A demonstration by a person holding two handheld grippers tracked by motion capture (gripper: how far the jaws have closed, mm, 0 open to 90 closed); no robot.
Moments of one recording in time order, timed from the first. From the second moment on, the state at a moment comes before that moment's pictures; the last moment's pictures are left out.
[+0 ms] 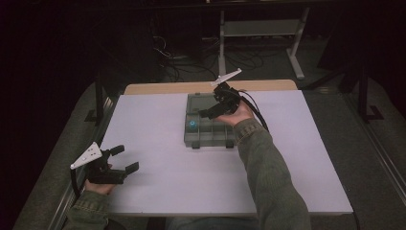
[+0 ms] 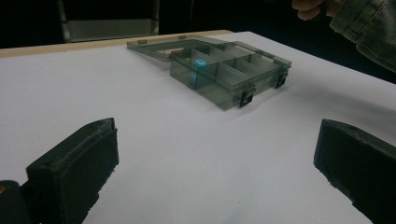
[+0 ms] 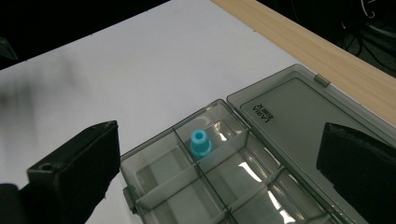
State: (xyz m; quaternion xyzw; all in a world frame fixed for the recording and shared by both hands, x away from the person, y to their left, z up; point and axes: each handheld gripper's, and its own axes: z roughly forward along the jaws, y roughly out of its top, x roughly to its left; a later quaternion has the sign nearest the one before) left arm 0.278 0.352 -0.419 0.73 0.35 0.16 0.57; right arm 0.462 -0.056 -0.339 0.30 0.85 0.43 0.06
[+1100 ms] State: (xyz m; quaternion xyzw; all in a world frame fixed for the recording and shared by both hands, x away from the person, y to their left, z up) left arm 0.278 0.351 -0.420 0.73 0.36 0.16 0.56; right arm 0.415 -0.124 -0.342 0.30 0.82 0.49 0.07
